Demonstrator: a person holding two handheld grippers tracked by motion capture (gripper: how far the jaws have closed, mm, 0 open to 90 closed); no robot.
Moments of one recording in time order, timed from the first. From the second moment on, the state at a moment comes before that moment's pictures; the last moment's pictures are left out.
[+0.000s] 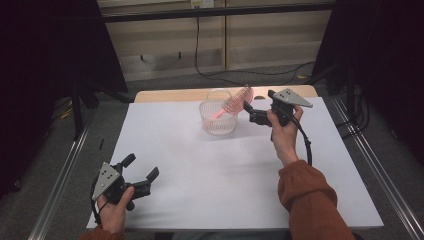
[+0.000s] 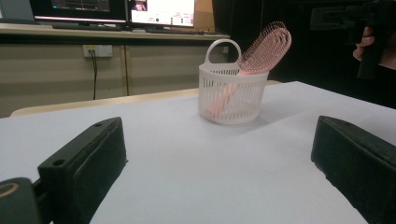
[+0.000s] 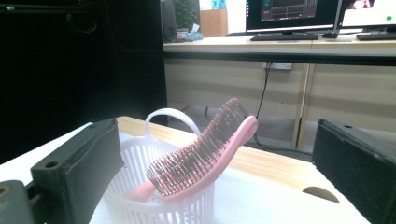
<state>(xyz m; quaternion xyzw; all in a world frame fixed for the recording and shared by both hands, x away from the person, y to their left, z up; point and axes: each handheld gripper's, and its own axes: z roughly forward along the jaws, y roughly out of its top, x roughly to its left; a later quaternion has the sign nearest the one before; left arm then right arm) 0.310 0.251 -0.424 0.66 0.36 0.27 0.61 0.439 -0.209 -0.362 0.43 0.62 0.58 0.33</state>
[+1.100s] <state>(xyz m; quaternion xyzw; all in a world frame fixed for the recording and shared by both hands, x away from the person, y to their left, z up) 0.312 0.249 -0.423 0.66 0.36 0.27 0.60 0.396 -0.220 -0.379 0.43 0.62 0.57 0.33</state>
